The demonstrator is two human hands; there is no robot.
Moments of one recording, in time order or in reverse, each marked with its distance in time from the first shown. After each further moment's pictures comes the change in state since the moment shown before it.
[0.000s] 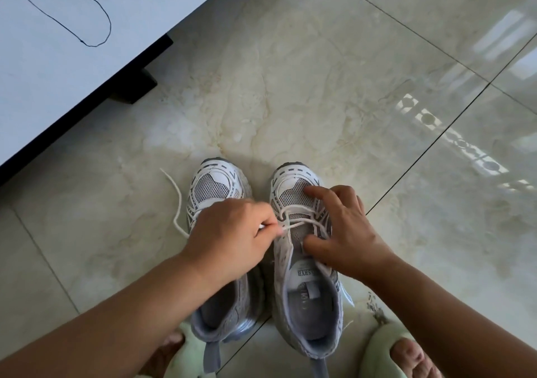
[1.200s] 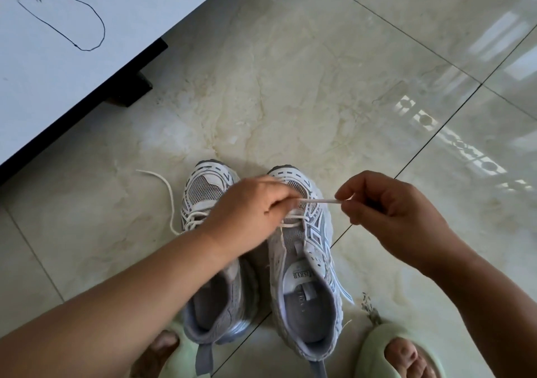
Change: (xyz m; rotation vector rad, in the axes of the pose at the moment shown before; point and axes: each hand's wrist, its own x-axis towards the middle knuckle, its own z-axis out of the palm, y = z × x) left_hand 0.033 0.007 0.010 -0.213 -0.044 0.171; right_hand -0.019 -0.003 -0.067 0.323 0.084 -0.041
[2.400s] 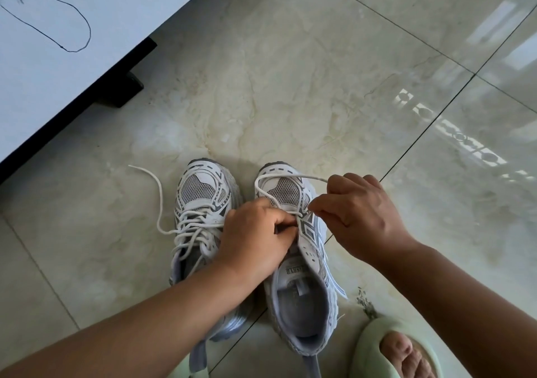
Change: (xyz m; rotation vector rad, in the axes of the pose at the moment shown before) left_hand -0.018 0.019 0.040 0.006 0.077 -0.313; right_hand 0.015 0.031 0.027 -0.679 0.116 -0.383
